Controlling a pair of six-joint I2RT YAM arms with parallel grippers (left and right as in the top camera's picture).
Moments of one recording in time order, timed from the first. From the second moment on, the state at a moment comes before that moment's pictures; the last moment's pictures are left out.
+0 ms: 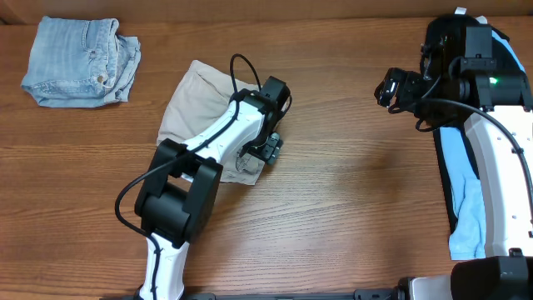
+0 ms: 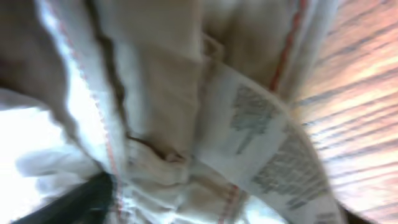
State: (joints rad) left arm -0.51 2.16 1.55 -0.91 -0.14 -0.05; right arm -0.03 1.59 1.61 -1.13 -0.23 0.28
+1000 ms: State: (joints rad) left arm -0.26 2.26 2.15 -1.32 -0.44 -0.08; right arm -0.03 1.59 1.61 -1.12 -0.23 0.28
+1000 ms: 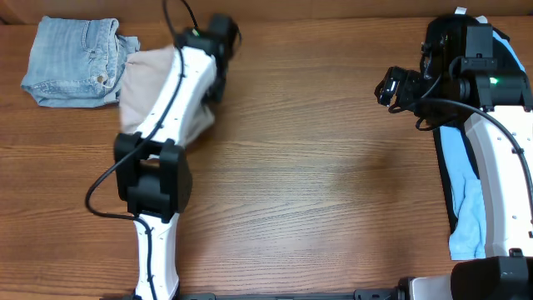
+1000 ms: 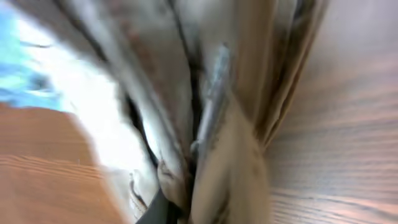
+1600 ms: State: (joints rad) left arm -0.16 2.26 2.83 -1.45 -0.42 0.01; right arm -0.03 1.59 1.61 -1.12 -0.23 0.28
